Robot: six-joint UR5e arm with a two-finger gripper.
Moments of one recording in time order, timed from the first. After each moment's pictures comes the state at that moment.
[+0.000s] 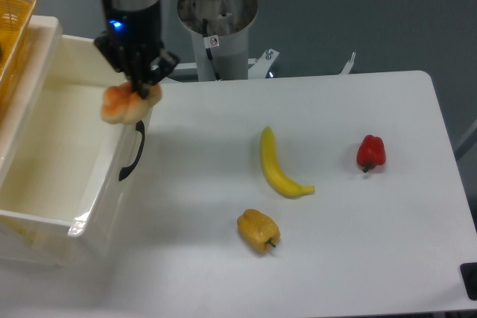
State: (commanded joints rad) arm 2.09 -1.65 -1.41 -1.51 1.43 0.50
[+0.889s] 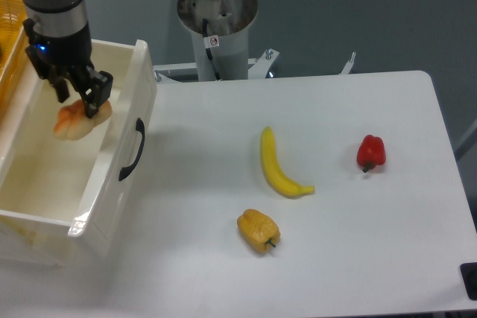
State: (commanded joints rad) arm 1.97 -1.69 -1.41 -1.41 1.44 0.41
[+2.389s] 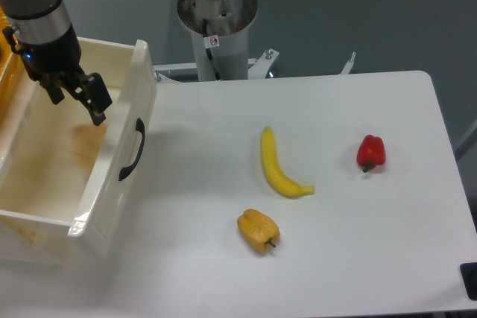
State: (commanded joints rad) arm 1.91 -1.73 -1.42 -1.39 1.62 0.44
